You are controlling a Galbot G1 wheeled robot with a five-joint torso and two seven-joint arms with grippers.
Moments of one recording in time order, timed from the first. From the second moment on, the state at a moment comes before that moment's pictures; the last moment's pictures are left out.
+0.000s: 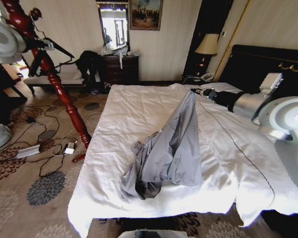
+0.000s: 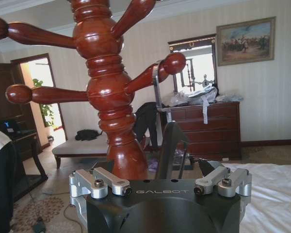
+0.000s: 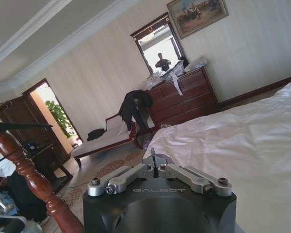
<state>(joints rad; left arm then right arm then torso) 1.89 0.53 -1.66 -1.32 -1.80 0.43 -0.51 -0.59 0.57 0.54 2.11 1.94 -0.64 0.54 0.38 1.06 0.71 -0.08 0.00</state>
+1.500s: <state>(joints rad) 1.97 0.53 -1.69 -1.28 -1.81 0.47 -0.48 -0.59 0.56 0.55 2.11 1.95 -0.64 0.52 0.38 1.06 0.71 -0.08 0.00</state>
